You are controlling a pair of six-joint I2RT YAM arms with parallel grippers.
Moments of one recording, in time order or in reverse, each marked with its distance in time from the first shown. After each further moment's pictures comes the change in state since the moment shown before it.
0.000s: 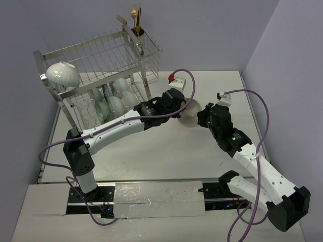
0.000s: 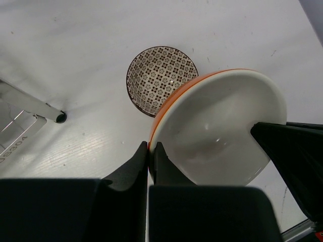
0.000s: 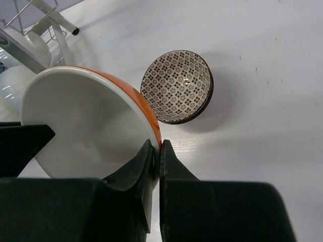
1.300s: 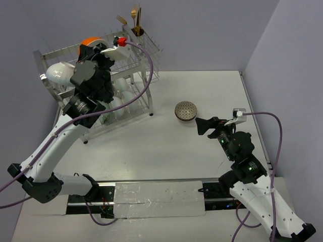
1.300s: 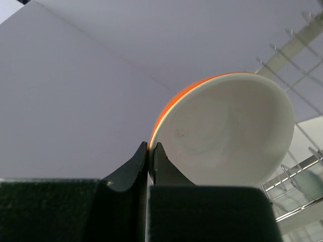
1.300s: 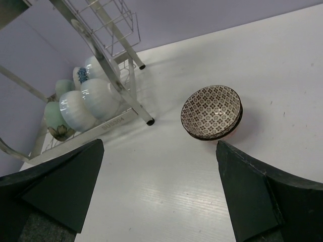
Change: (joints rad) left arm 0.299 -0.457 -0.005 0.491 -0.493 1.627; right arm 0.004 -0.470 -0.226 0.136 -0.128 -0.114
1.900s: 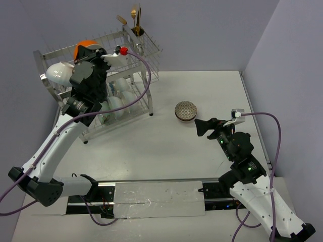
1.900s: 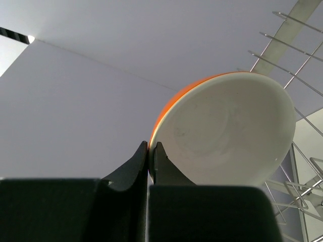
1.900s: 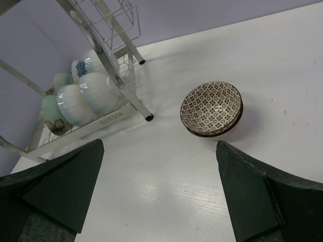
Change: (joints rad) left arm 0.178 -0.032 -0.159 0.018 0.225 0.169; right arm 0.000 -0.008 -0.023 0.005 -0.018 -0.014
